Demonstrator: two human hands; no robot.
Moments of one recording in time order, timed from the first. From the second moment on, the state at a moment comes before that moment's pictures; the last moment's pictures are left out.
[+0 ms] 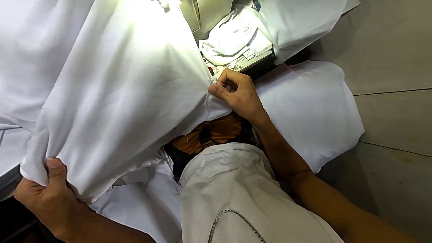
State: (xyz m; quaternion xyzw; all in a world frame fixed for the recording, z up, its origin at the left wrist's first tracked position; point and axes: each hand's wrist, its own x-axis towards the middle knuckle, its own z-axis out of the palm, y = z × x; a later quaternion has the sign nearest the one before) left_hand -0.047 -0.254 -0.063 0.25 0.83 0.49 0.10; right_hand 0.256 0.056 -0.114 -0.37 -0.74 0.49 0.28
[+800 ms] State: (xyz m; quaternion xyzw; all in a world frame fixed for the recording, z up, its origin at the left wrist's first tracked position) left_hand -0.003 -0.223 -0.088 0.14 0.83 0.52 0.14; right_hand 0.262 0.047 -0.124 -0.32 -0.68 0.57 0.34
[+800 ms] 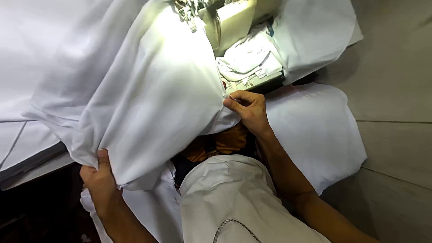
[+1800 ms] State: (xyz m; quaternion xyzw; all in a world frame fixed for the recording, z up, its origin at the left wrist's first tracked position) left_hand -0.183 -0.153 -0.040 0.24 0.86 0.44 0.04; right_hand 0.195 0.128 -0.079 -0.25 -0.72 0.54 0.36
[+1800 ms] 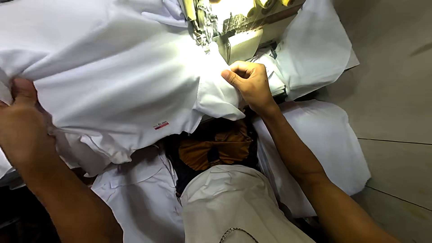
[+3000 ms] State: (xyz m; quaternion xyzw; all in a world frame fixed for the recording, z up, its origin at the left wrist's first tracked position) left_hand -0.040 -0.071 -0.042 0.31 0.72 0.61 0.07; right_hand 0.238 0.121 -0.065 -0.23 -0.69 0.64 0.24
